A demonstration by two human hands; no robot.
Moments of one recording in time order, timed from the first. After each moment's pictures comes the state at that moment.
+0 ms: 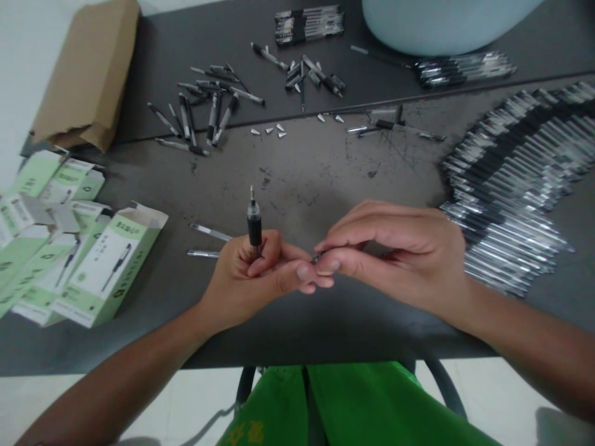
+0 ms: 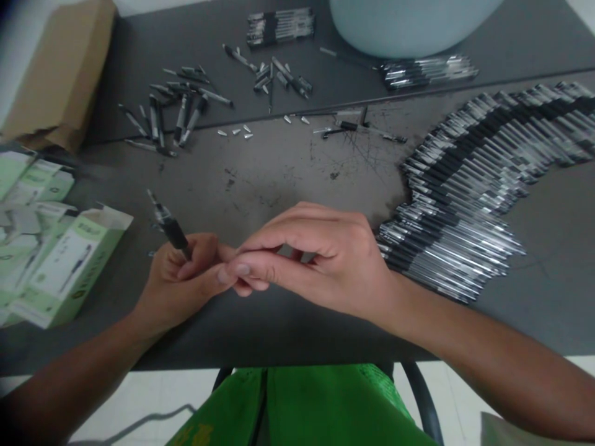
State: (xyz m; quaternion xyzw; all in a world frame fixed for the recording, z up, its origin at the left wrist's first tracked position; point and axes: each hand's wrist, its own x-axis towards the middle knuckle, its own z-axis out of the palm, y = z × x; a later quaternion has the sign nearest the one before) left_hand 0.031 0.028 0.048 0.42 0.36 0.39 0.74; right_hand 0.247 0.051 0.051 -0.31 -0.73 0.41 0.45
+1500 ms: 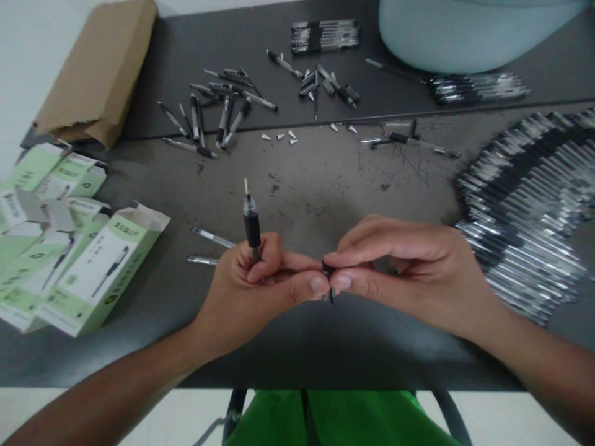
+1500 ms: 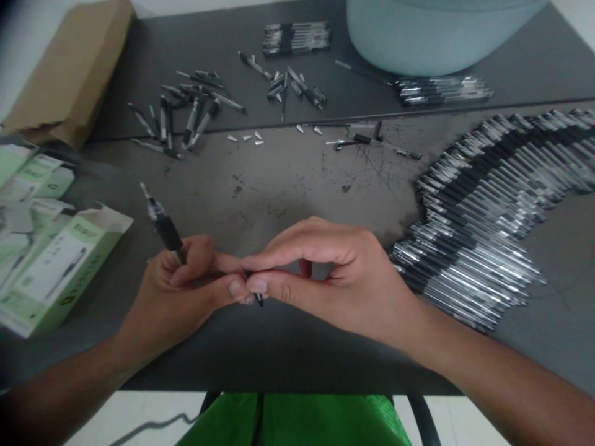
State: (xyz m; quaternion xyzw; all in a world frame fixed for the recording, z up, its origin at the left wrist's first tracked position) left_hand 0.030 0.026 0.050 0.35 0.39 0.43 0.73; right_hand 0.248 0.057 0.045 -0.30 -0.68 0.53 0.42
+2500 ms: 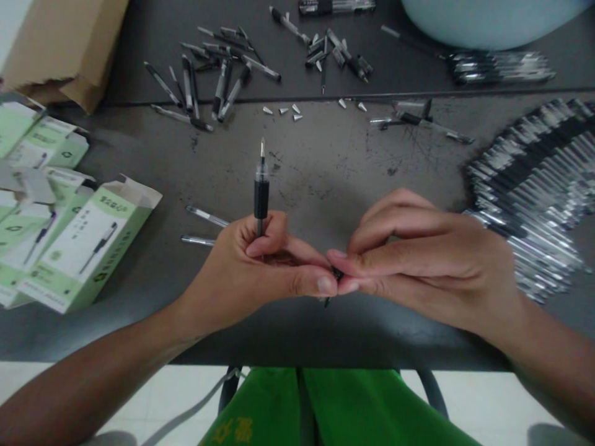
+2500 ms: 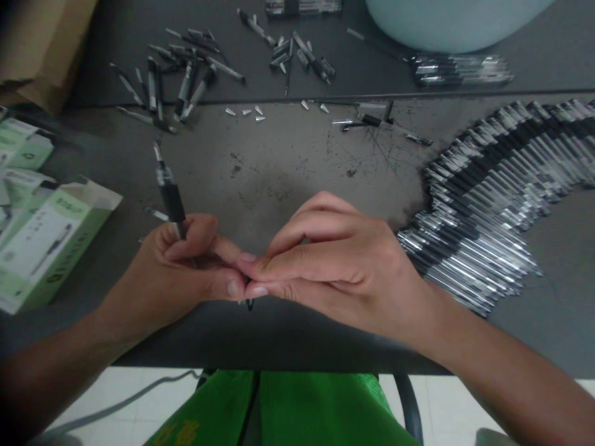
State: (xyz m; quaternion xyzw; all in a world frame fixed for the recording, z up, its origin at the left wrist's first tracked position) left_hand 0.027 0.031 0.054 0.31 0.39 0.37 0.78; right_hand 0.260 0.060 0.055 -0.24 -0.81 0.38 0.36
